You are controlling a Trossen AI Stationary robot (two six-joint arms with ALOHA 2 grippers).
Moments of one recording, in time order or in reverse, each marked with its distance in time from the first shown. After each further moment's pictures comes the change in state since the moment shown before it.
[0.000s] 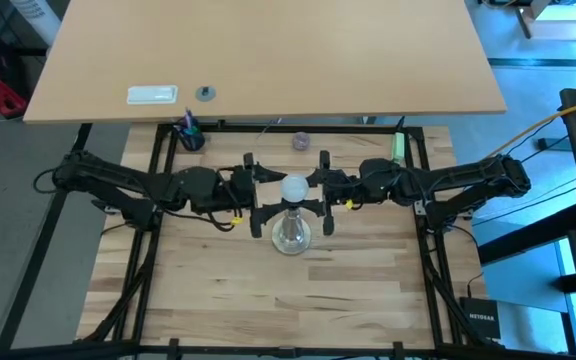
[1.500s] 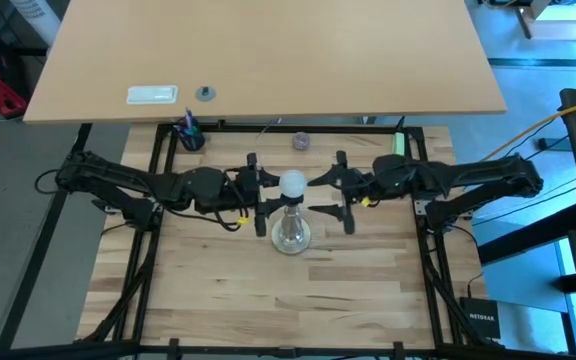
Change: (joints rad) left arm 0.019 0.025 0.002 -0.027 -0.002 0.024; right arm 0.002 -0.148 -0.002 -0.335 -0.020 0.035
